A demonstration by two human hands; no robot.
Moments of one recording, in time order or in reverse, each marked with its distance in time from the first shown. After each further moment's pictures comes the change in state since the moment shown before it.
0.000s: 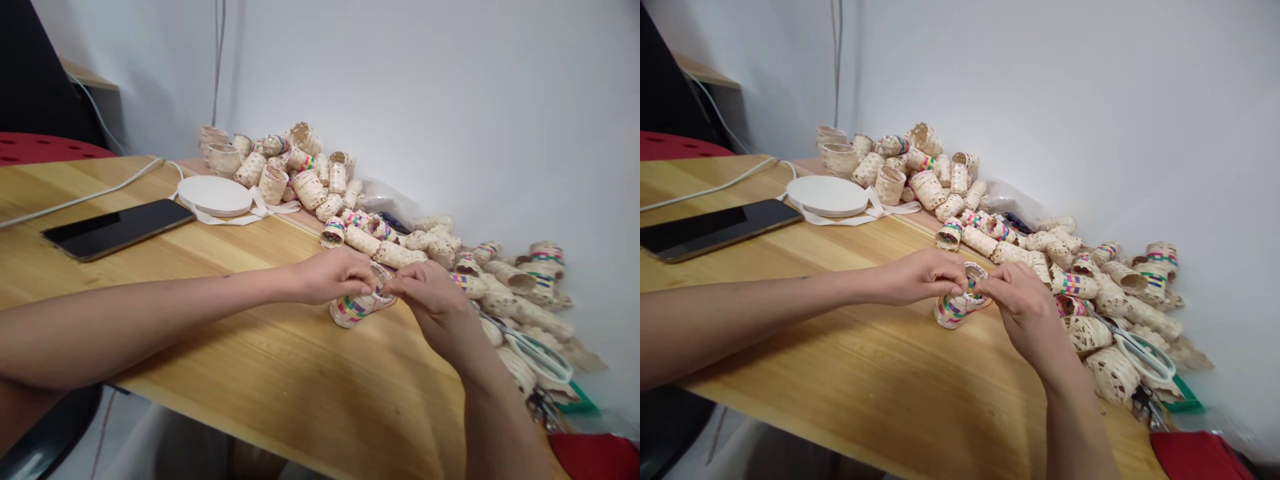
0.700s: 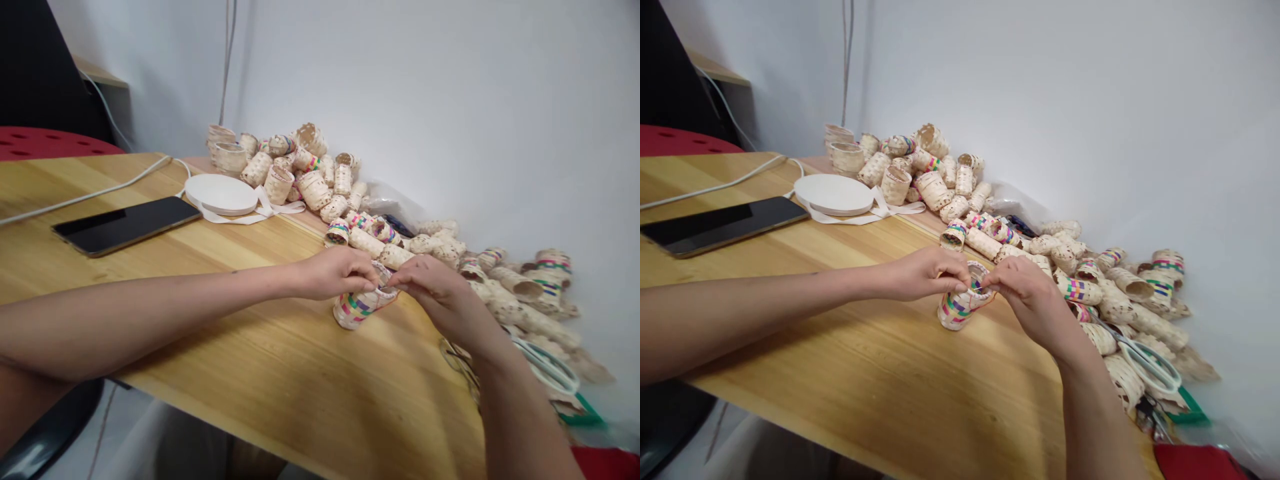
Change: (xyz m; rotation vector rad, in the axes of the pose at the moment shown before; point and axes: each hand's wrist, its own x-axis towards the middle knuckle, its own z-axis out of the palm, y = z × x) left_hand -0.001 -0.007 -0.002 -0.055 0.044 -0.060; right_hand 0.014 0.019 -0.004 0.156 -0.136 0.055
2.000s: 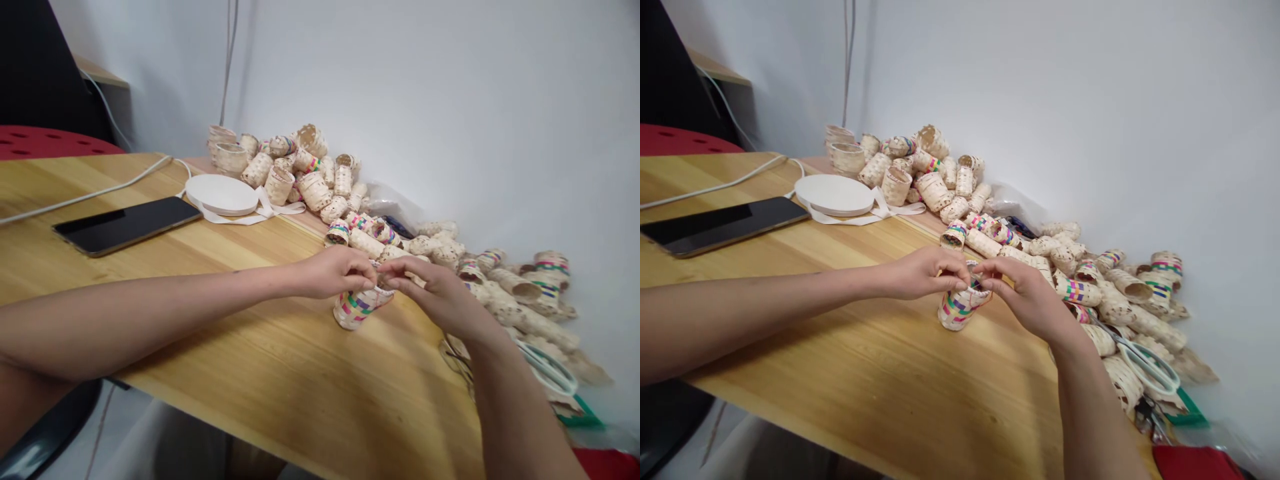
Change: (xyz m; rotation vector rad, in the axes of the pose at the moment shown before) left_hand -0.001 -0.002 0.000 -0.013 0.036 -0.051; right_hand 0.013 0.000 0.001 0.121 -0.088 0.186
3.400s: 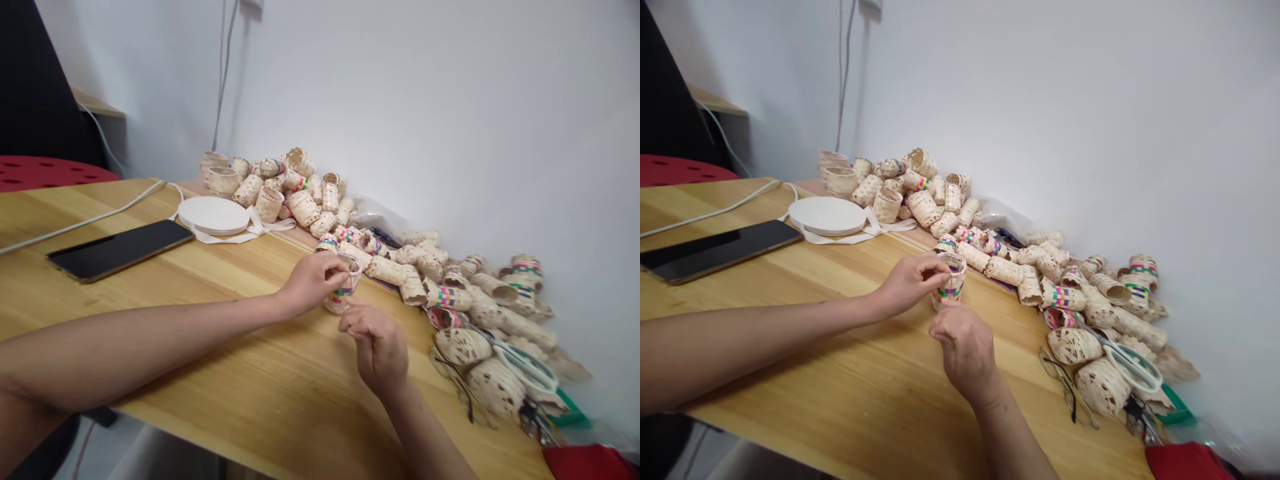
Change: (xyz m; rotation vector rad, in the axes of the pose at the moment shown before) left_hand -0.004 -0.003 0.016 0.096 0.488 -0.201; right_hand -0.025 -0.036 0.089 0.115 0.514 -0.317
